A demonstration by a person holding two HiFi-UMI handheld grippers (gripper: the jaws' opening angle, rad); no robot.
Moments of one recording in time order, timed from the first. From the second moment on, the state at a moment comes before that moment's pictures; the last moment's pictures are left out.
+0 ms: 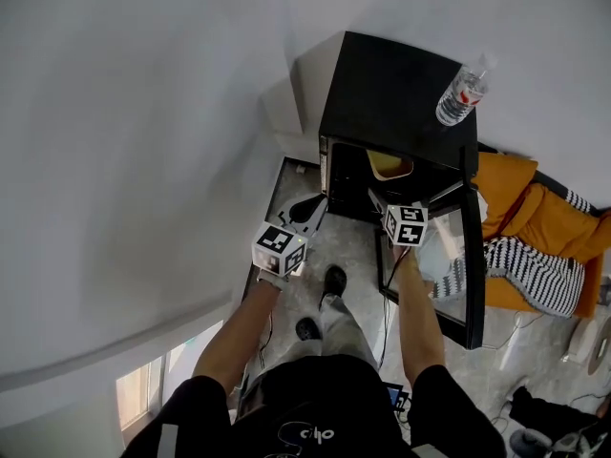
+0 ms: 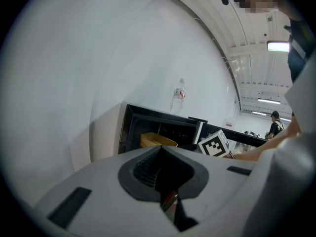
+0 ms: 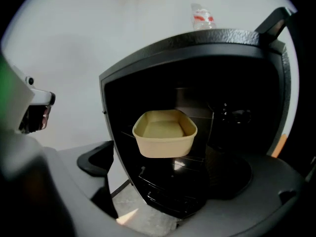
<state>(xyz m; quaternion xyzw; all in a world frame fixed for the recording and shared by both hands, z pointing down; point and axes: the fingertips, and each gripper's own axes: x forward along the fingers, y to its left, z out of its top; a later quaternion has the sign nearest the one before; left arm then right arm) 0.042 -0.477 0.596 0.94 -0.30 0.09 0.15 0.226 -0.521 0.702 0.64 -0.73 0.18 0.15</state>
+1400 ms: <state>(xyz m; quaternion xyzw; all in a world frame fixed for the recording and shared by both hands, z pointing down) -0.009 -0.255 0.519 0.96 -0.26 0.03 0.11 0.096 -0.229 0.547 0.58 -0.80 0.13 0.08</state>
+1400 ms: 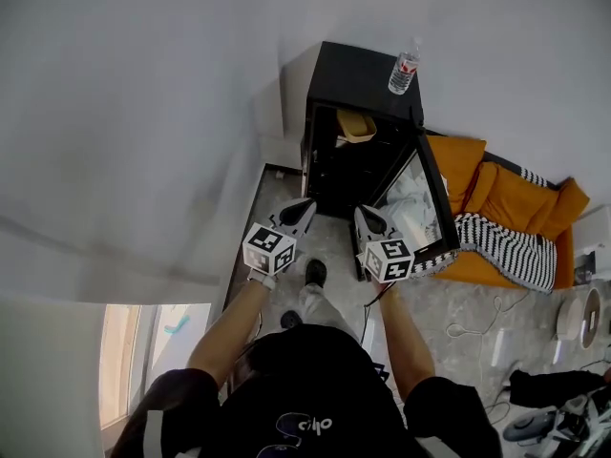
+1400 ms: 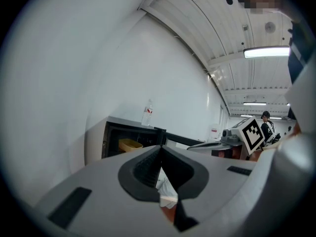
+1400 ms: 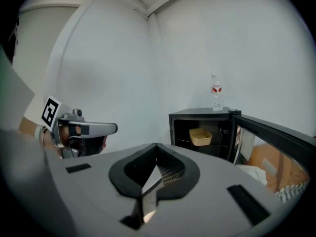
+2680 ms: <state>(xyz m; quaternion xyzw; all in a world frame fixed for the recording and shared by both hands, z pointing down) -0.036 -0.232 0.531 0.95 -0.27 0.03 0.13 0.053 -0.195 0.539 0.54 -0.83 0.13 0.09</state>
